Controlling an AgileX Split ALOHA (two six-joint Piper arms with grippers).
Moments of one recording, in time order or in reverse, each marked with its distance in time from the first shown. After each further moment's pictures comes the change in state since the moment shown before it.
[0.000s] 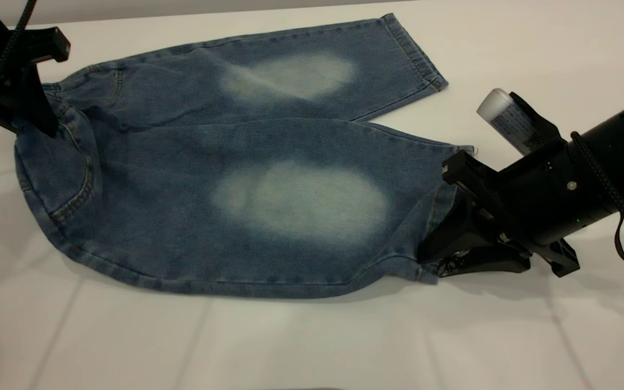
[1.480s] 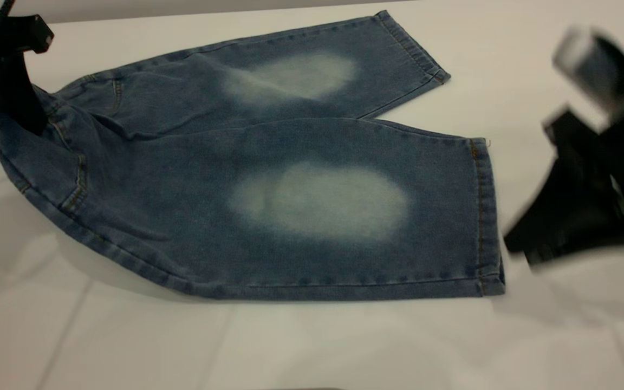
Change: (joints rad) left arm -0.002 -0.071 0.000 -0.025 0.141 0.127; right arm -0.174 -0.256 0.126 -0.512 0.054 0.259
